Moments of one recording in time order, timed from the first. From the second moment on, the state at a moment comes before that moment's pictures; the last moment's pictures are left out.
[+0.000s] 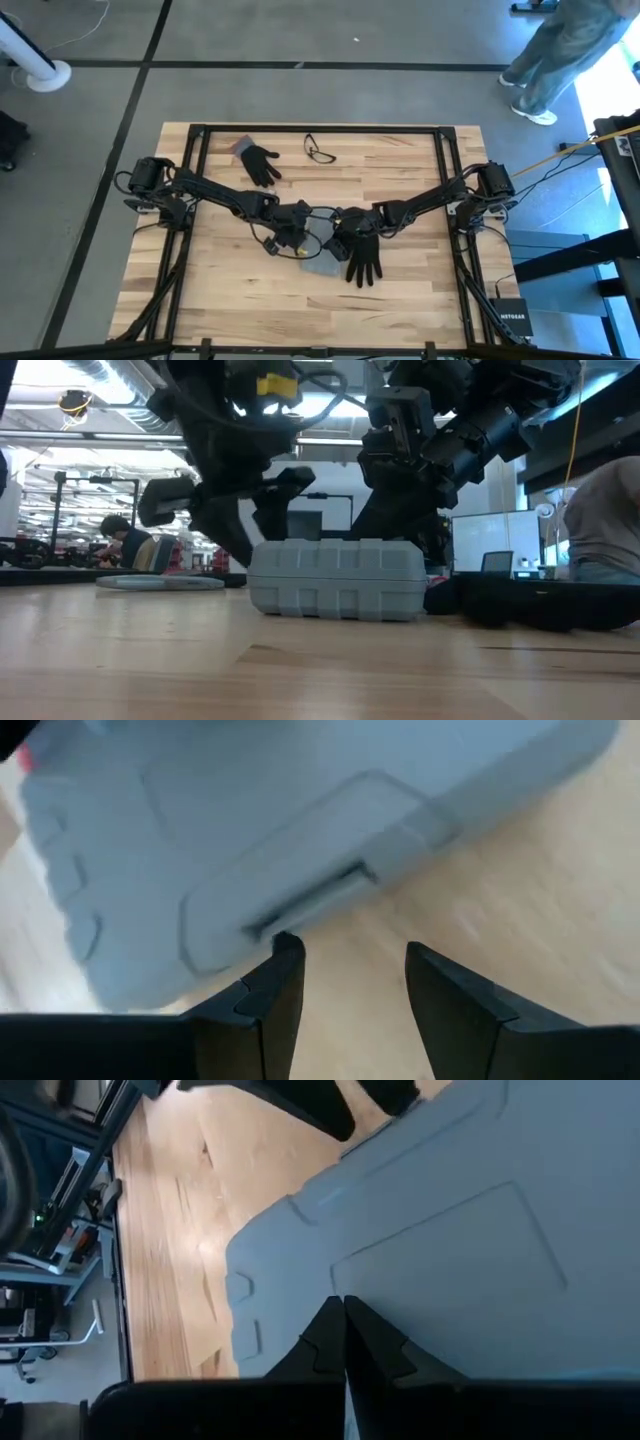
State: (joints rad) left arm -0.08 1.73 0.99 -0.31 -0.06 0.72; right arm 0.14 1.77 0.84 0.24 -0.15 0.89
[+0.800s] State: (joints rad) left arm -0.09 1.72 1.02 -0.24 -0.06 0.71; right arm 0.14 1.77 0.84 0.24 -0.15 0.89
